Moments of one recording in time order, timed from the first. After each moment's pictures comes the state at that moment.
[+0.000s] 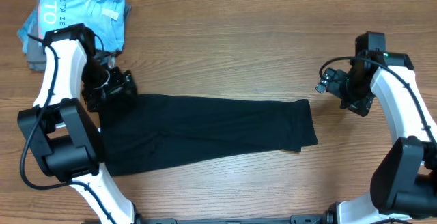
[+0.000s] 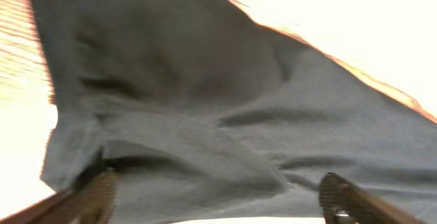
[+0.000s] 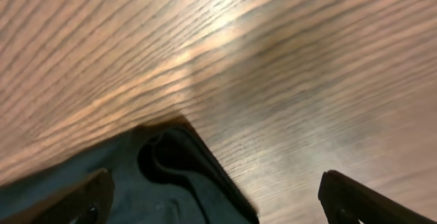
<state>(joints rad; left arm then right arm) 0.23 2.06 1.69 -1.40 0.19 -0.21 -0.14 1.72 1.28 -1.01 -0.11 0.37</state>
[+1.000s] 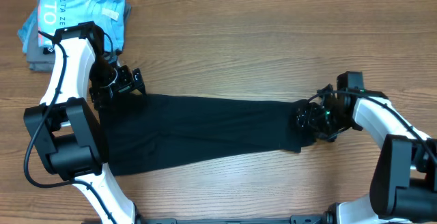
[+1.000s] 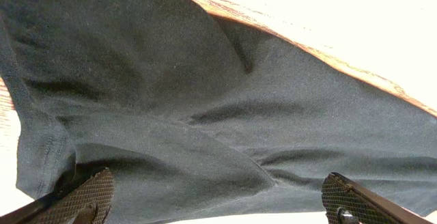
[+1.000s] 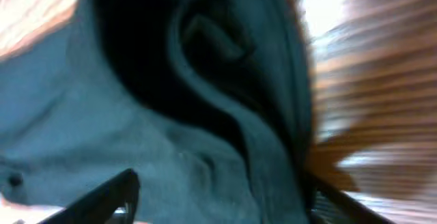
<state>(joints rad) 0.19 2.06 1.69 -1.39 0.21 -0.21 -0.11 1.69 0.88 -0.74 -0.48 0.25</state>
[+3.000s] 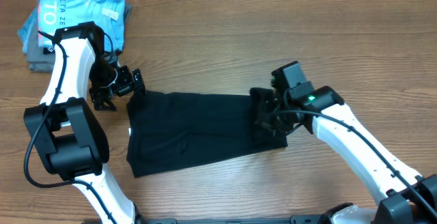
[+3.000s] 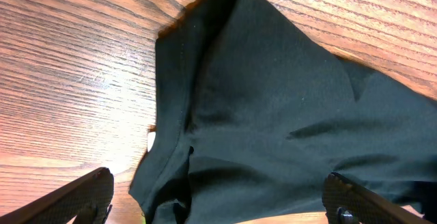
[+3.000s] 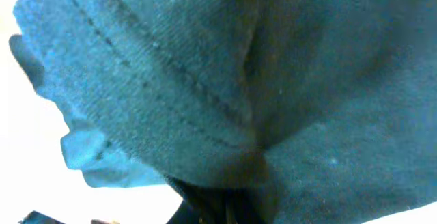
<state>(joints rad) 0.19 2.06 1.69 -1.40 0.21 -0.21 0.44 1.49 1.05 -0.78 -0.35 0.76</state>
